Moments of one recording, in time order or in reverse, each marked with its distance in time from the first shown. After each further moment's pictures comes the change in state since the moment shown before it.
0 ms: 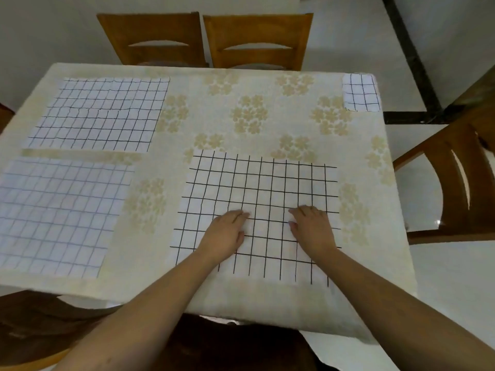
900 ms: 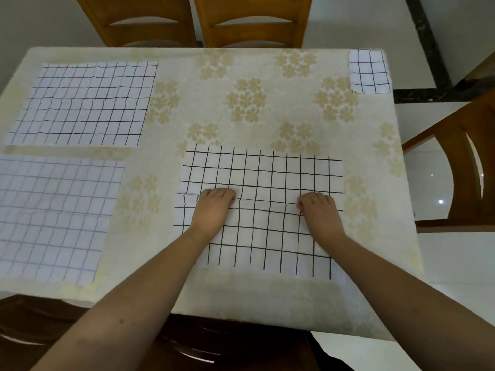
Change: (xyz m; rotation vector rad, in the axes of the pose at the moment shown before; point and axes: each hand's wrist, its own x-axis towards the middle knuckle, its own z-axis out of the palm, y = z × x) left_hand 0.044 -0.038 -0.008 0.082 0.216 -0.059; right_hand 0.021 0.026 0.017 0.097 0.139 -0.051
